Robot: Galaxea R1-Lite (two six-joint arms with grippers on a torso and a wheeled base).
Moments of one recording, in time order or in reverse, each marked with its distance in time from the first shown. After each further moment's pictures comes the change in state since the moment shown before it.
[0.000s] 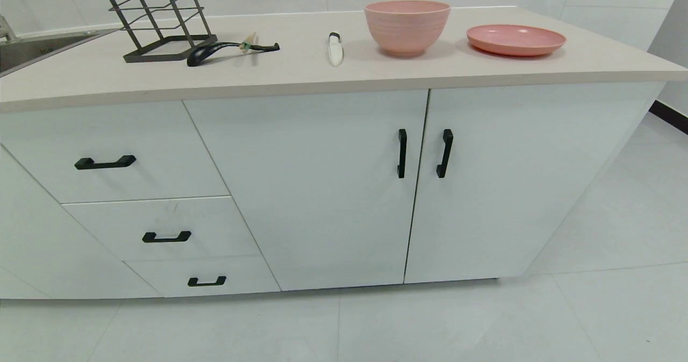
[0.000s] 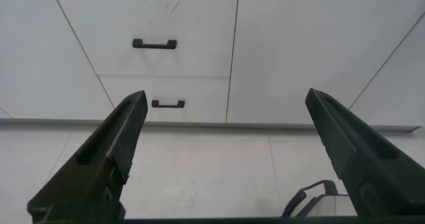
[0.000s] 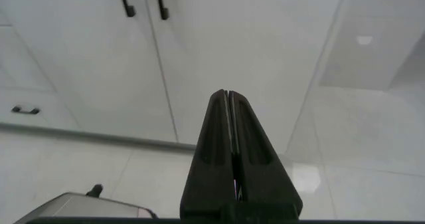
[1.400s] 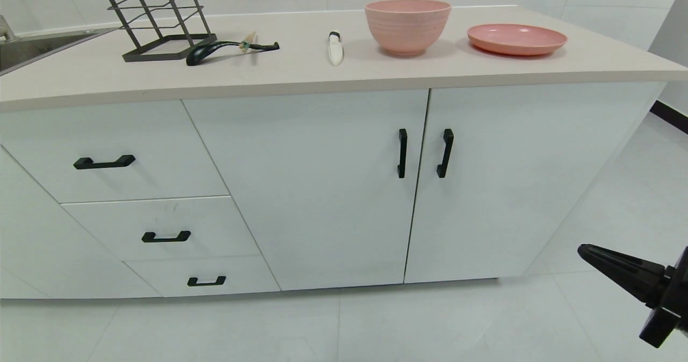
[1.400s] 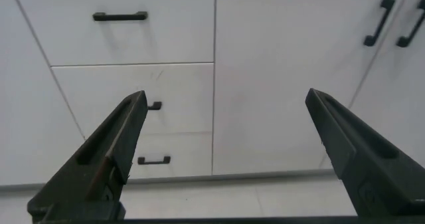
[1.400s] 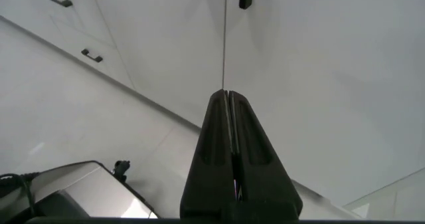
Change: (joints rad) left arm -0.014 0.024 -0.057 -0.180 -0.093 0.000; right arm 0.141 1.124 0.046 -1.016 0.267 -0.145
